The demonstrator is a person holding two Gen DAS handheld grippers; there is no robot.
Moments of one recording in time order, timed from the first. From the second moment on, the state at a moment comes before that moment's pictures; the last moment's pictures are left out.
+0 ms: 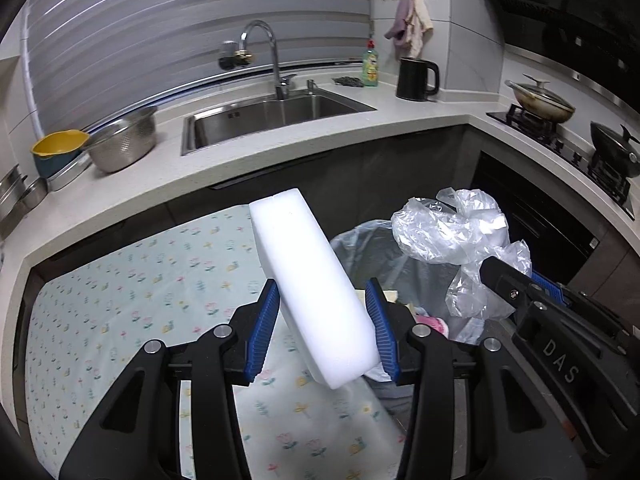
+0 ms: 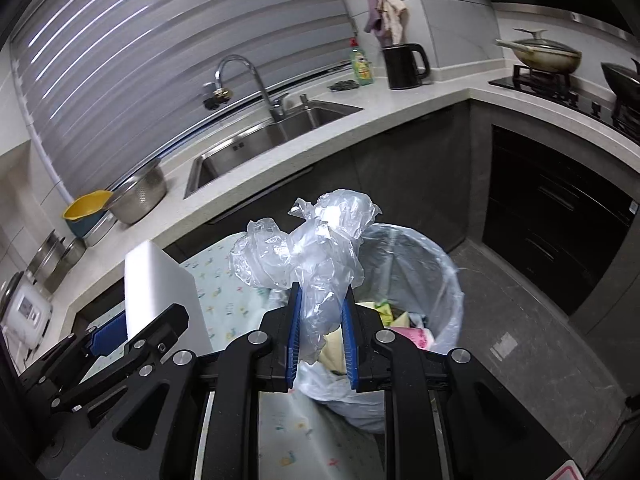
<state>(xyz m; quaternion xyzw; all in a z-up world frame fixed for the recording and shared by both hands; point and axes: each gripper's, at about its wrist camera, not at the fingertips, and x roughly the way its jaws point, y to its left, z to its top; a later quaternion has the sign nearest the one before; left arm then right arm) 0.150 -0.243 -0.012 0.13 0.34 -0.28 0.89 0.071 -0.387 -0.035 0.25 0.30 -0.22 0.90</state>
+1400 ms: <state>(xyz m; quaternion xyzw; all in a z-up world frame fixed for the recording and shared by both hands) 0.184 -0.276 -0.047 0.11 0.35 -0.33 0.87 0.083 -0.429 -0.084 0.28 0.32 -0.24 0.87</state>
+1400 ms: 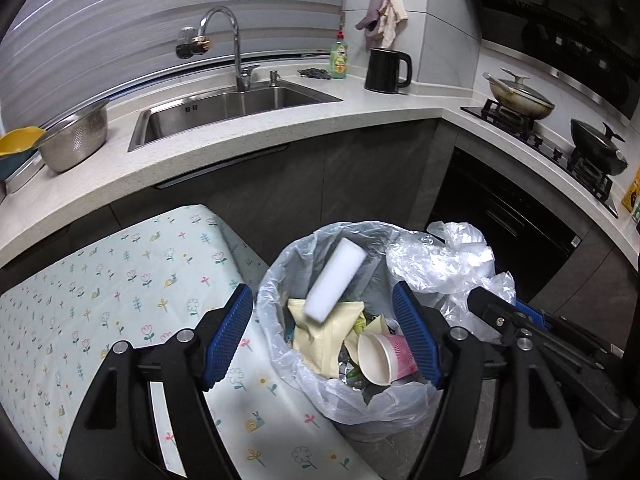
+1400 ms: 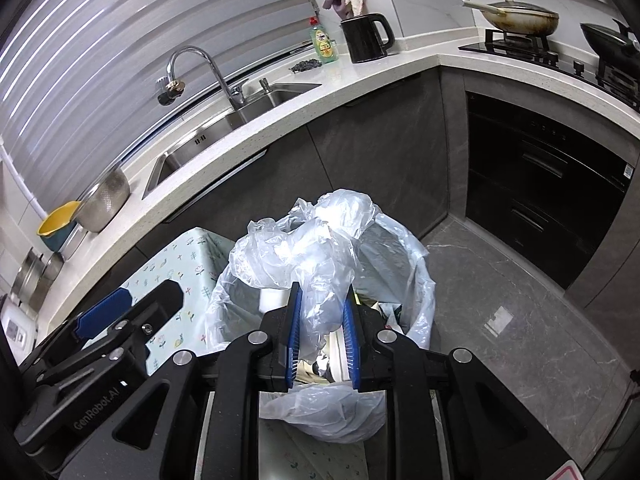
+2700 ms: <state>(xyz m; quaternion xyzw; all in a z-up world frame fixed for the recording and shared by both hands) 0.151 -0.205 -0.034 0.12 0.36 -0.25 0.89 0.054 -0.350 -0.047 0.15 0.36 -0.23 0.89</state>
